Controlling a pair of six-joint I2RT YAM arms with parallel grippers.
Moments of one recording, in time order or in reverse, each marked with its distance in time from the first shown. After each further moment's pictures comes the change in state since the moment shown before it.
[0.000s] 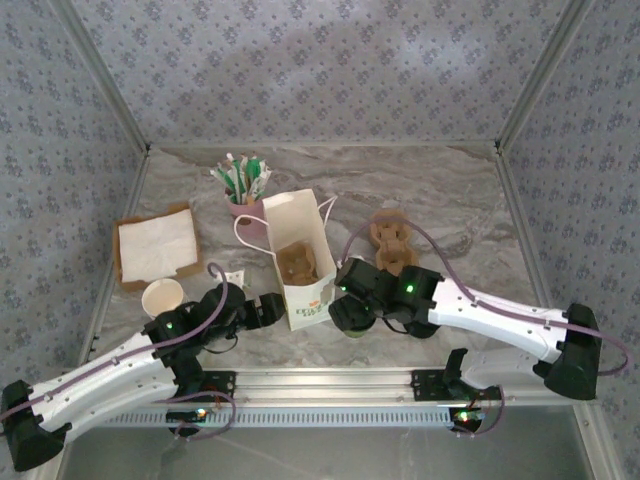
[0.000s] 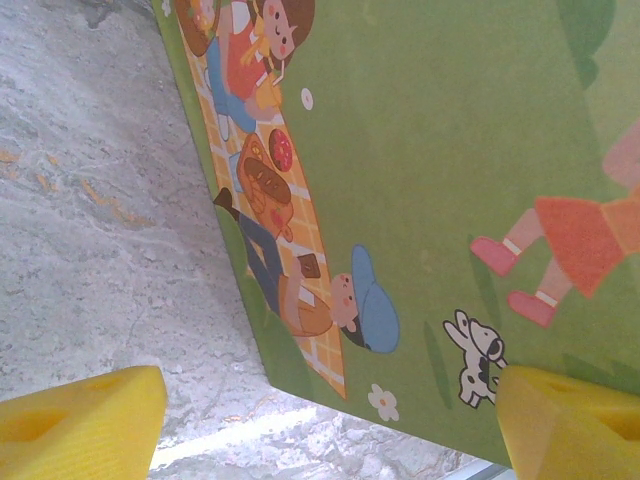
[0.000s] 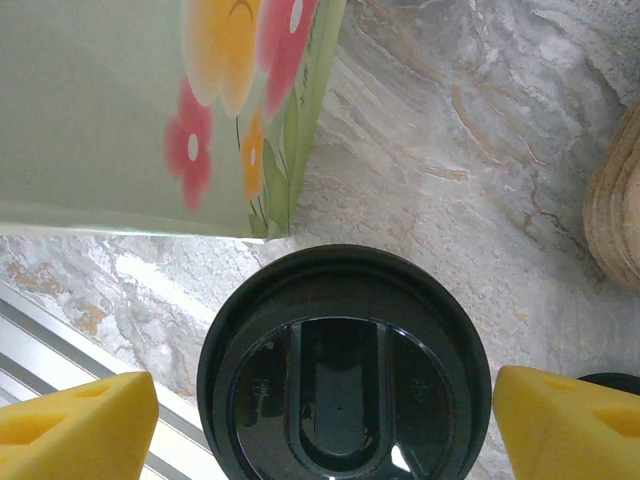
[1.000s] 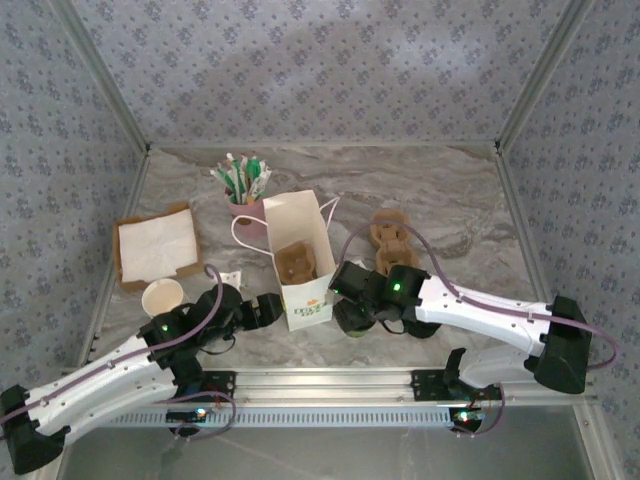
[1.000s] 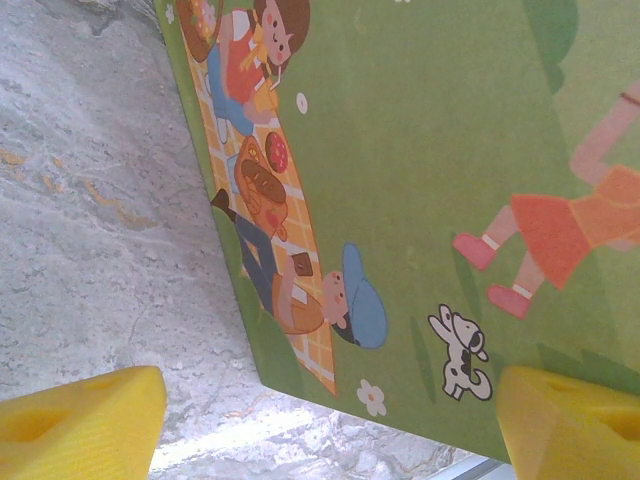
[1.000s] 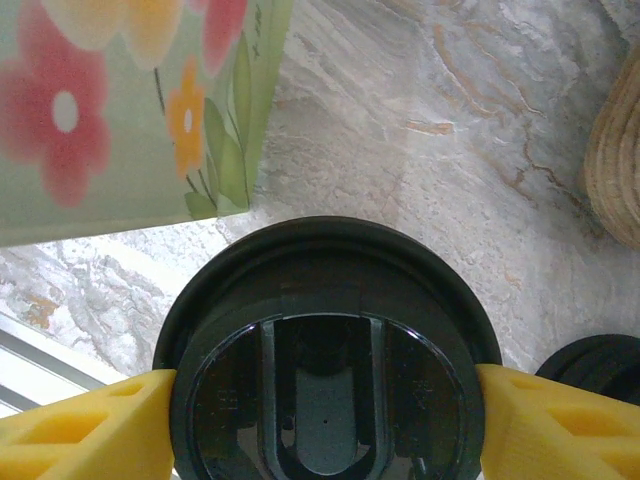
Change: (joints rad) left arm 0.002 -0.028 0.000 -0.022 0.000 0.000; right arm -0.001 0.065 0.001 -0.049 0.013 0.056
